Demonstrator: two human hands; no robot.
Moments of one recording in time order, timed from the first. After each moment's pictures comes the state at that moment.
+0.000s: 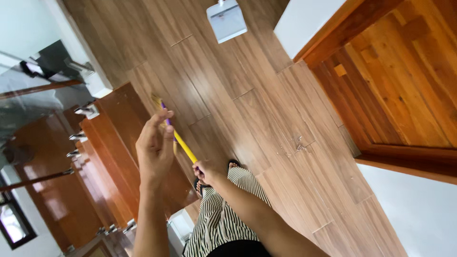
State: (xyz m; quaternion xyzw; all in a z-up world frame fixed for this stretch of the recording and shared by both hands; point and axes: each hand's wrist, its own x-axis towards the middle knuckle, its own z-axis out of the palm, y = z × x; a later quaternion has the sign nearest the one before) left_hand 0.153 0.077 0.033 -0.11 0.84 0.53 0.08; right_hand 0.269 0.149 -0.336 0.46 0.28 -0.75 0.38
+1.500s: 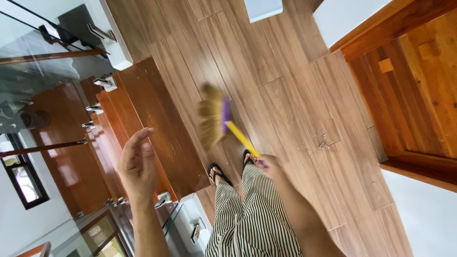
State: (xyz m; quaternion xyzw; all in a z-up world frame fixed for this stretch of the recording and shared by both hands) left_hand 0.210 -0.053 -0.023 -0.06 0.81 0.58 -0.09; right_hand 0.332 0.300 -0.386 0.45 0.38 -0.73 0.34
